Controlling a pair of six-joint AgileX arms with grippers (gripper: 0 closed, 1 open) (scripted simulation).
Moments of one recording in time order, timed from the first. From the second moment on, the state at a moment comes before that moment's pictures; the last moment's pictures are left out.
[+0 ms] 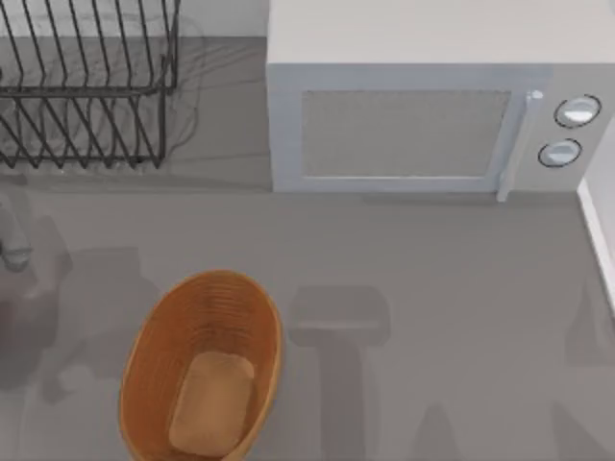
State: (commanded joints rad) left arm 0.21 1.93 1.10 -0.75 0.00 1.27; right arm 0.00 0.00 0.00 0.00 0.00 0.00
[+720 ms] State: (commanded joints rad) left arm 0.20 1.80 1.45 -1.25 0.00 1.27; right arm 0.00 0.00 0.00 0.00 0.00 0.00
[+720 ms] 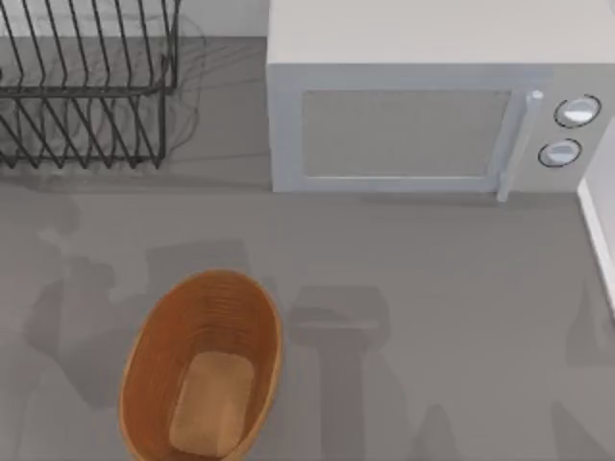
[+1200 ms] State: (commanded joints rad) left arm 0.20 1.76 1.53 -1.34 0.00 1.26; right arm 0.00 0.00 0.00 0.00 0.00 0.00
